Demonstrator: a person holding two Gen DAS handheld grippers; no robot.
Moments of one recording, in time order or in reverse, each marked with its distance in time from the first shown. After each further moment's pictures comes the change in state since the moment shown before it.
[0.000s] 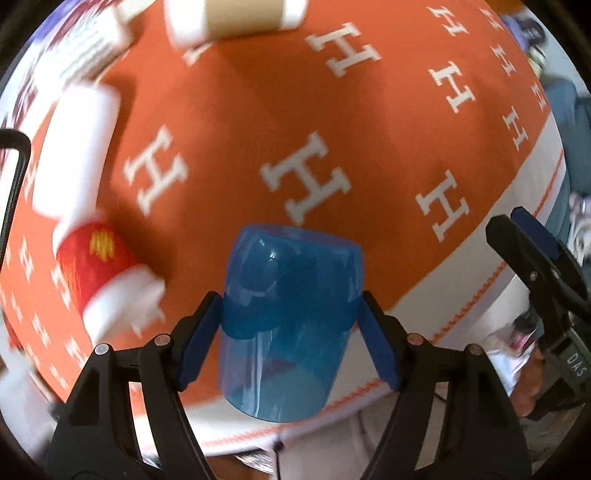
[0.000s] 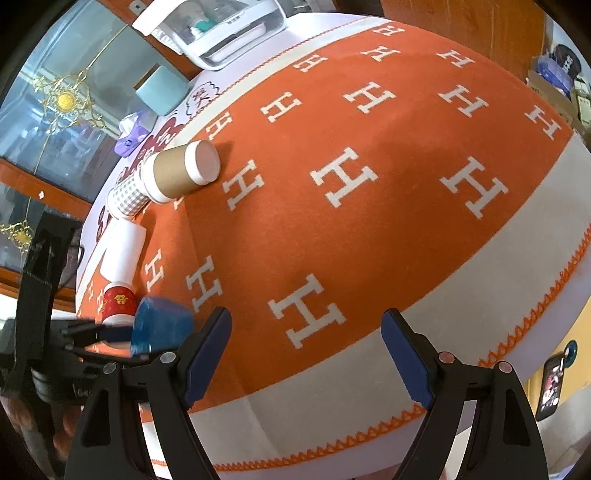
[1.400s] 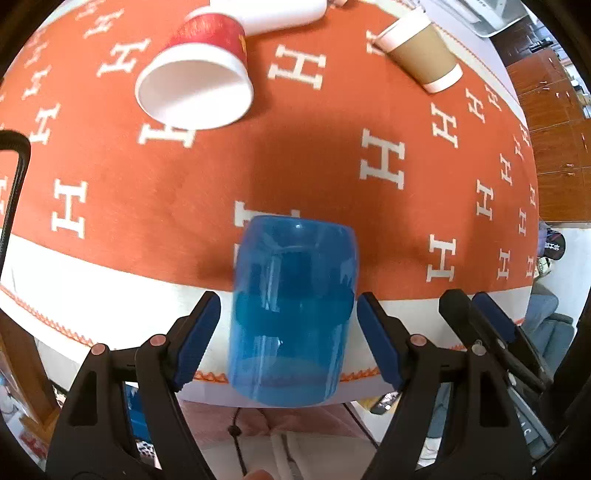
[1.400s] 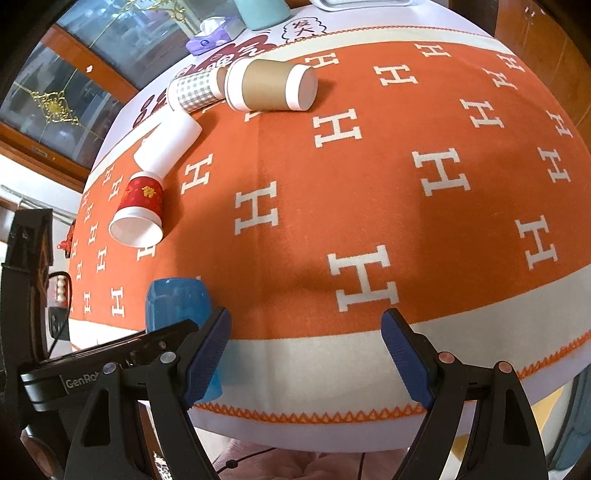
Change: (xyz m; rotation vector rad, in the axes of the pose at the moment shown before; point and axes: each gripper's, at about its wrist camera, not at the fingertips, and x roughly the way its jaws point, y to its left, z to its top) left arm 0.020 0.028 -0.117 -0.684 -0.256 -0.205; right arm 0.005 0.053 -0.016 -0.412 0.192 0.018
